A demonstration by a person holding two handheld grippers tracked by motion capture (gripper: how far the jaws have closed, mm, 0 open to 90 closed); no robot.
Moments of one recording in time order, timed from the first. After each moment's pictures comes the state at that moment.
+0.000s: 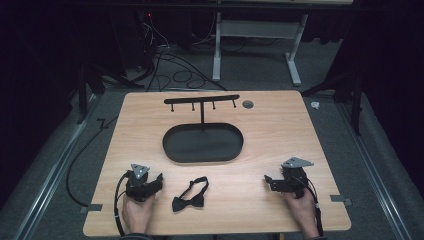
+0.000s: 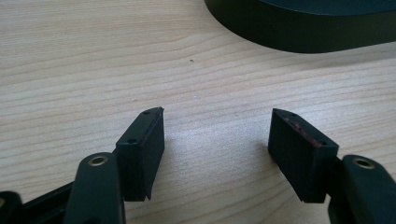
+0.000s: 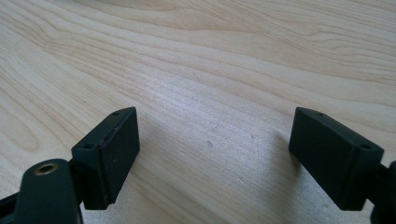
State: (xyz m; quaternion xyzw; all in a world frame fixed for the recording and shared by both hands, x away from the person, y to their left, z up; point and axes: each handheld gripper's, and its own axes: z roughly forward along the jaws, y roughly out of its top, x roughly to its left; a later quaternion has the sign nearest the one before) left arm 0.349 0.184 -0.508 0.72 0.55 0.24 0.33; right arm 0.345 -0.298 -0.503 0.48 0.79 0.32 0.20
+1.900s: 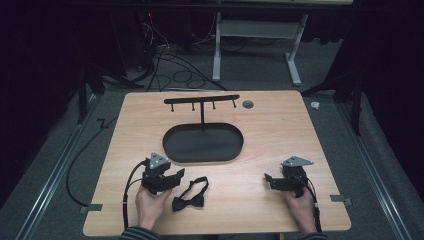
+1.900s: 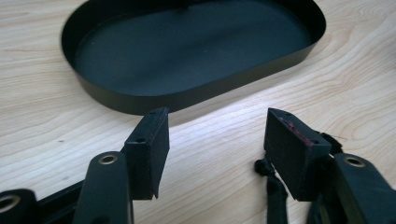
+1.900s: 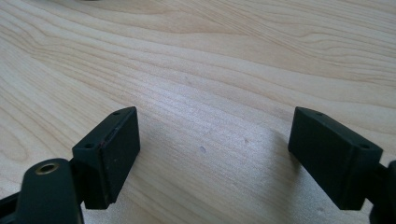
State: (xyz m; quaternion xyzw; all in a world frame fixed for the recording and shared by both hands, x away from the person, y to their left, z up) left arm 0.349 0.130 -0.451 0.78 0.46 0.15 0.40; right arm 0.347 -0.297 -0.503 0.49 0.78 0.32 0.21
